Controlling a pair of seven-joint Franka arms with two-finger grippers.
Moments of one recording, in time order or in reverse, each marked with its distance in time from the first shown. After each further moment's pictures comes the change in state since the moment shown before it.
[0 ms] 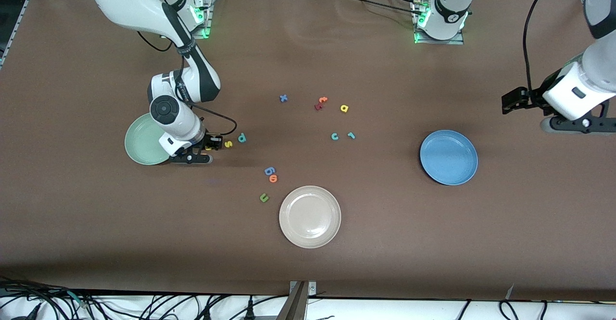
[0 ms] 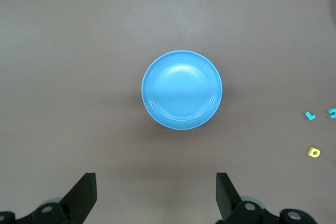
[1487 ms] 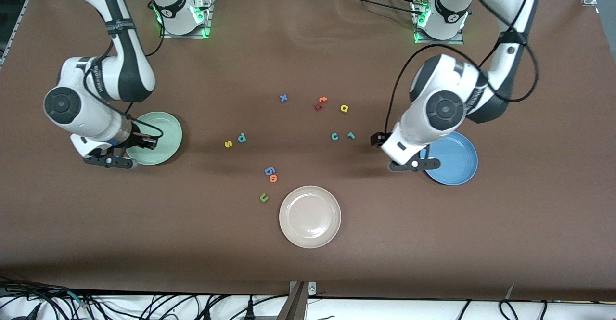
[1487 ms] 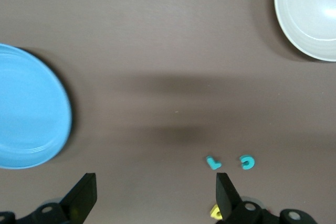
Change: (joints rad) left arm -0.365 0.352 -0.016 -0.008 -0.111 0.360 -0.456; right arm -0.020 -0.171 -0.275 0.125 0.000 -0.398 -0.170
